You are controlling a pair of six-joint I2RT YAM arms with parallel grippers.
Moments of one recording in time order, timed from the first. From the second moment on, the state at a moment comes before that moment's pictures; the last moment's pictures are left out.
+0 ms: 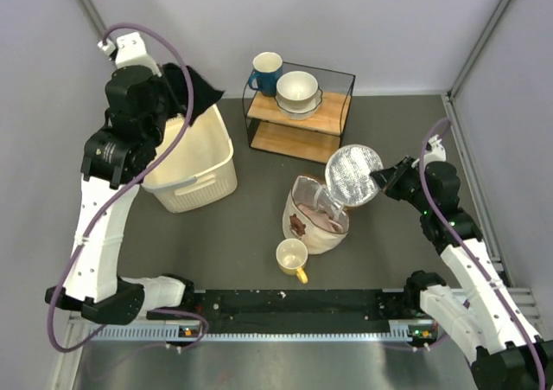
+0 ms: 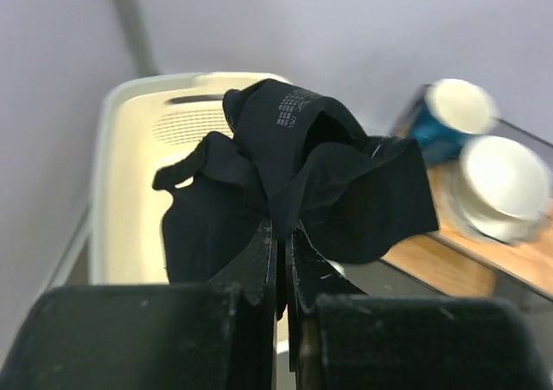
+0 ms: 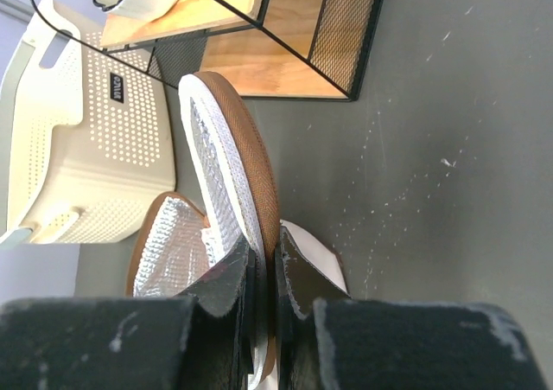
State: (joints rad) left arm -0.36 1.29 1.90 -0.83 -0.42 -0.28; right arm 0.19 0.74 0.67 -0.27 -0.17 0.68
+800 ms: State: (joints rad) left arm -0.42 1.38 1.54 -0.65 -0.32 -0.28; right arm 0.19 0.78 0.69 -0.32 -0.19 0.65
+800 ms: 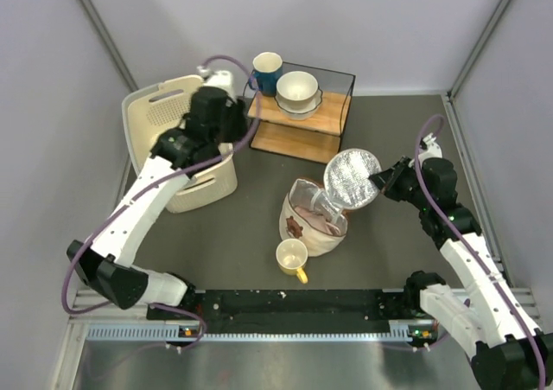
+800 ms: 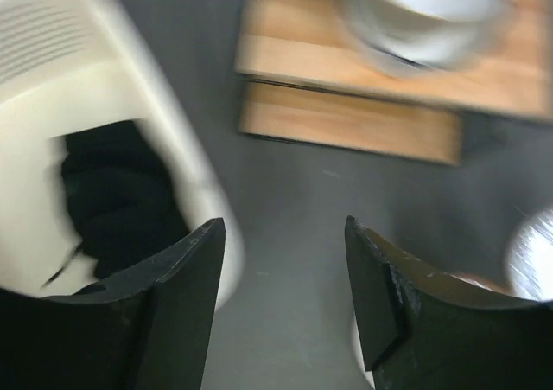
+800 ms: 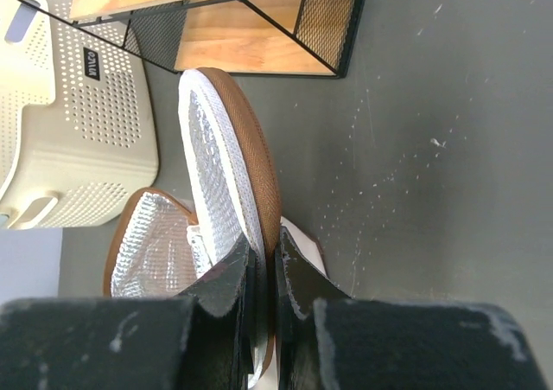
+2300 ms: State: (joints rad) left arm -1.03 1.83 1.35 -0.67 0.02 -0.30; right arm 0.19 0.80 0.74 -0.40 -0.15 0.59
